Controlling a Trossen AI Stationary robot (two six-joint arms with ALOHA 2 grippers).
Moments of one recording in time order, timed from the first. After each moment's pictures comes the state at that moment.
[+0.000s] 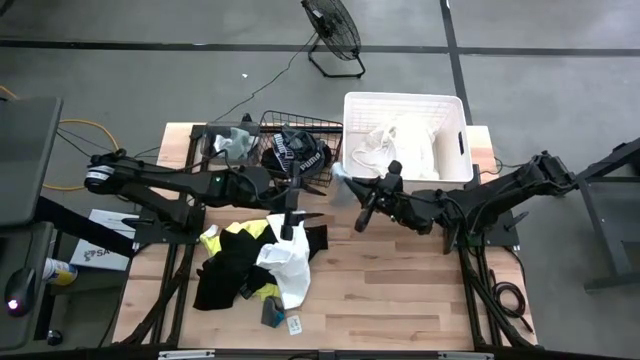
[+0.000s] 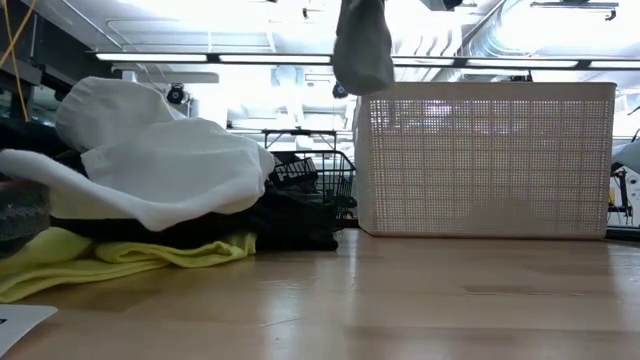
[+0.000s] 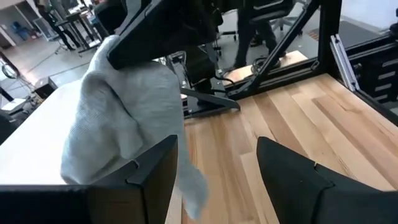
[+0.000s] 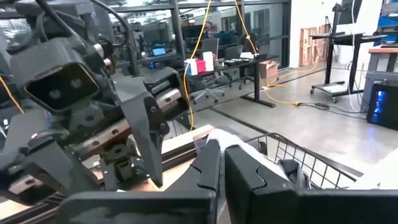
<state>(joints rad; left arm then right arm) -0.10 1.29 1.08 0.01 -0.11 0.29 0.30 1.30 0.96 0.35 0.83 0.16</state>
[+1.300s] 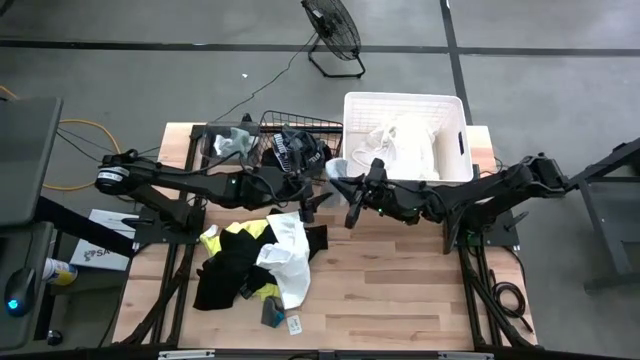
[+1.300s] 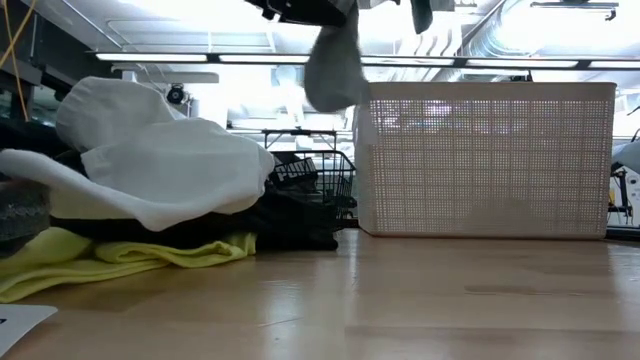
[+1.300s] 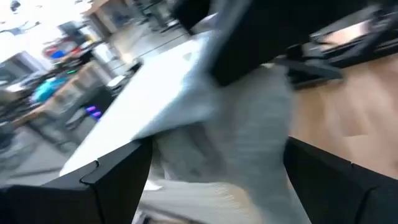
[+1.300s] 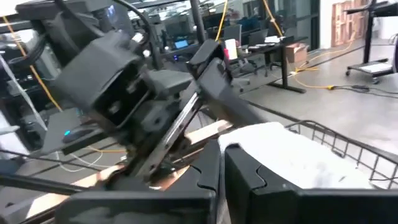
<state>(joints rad) -0.07 1.40 1.08 0.14 -0.46 0.42 0.19 1.37 0.96 0.40 0.61 0.27</state>
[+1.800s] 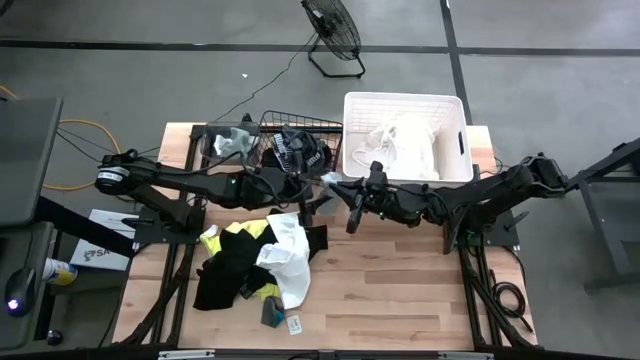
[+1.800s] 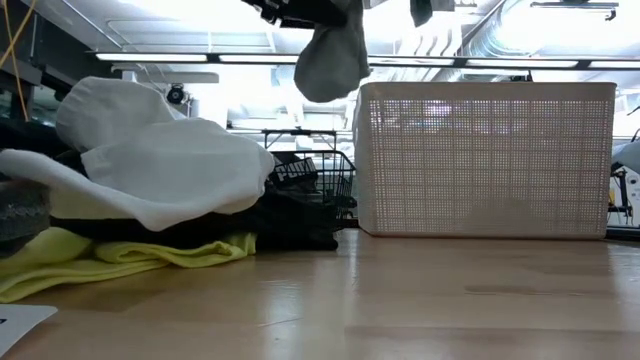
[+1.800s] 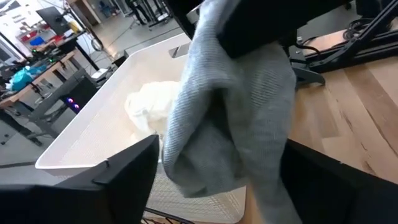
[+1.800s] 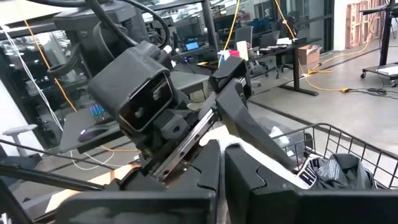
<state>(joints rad) -0.07 1.40 1.08 0.10 -0.40 0.33 0.22 1.37 0.96 0.42 0.59 0.26</state>
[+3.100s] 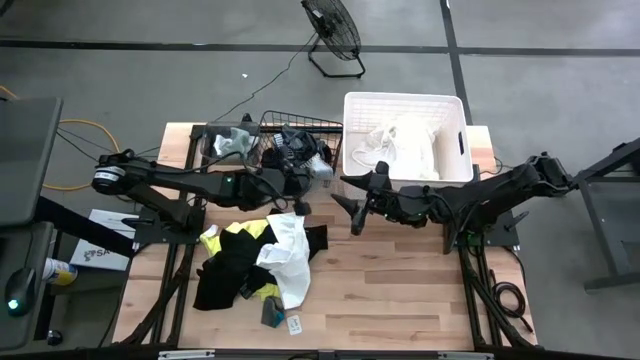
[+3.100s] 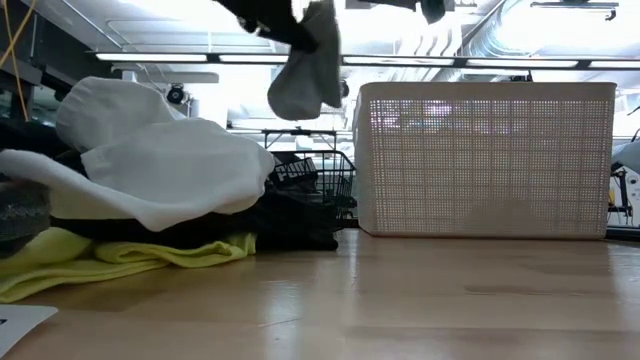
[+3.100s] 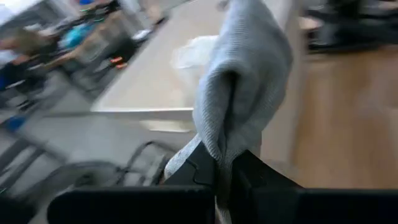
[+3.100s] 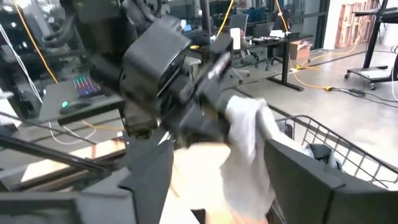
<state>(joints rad) -0.07 1.37 1.08 -0.05 -0.65 0.26 0.23 1.33 0.96 0.28 0.63 0.21</state>
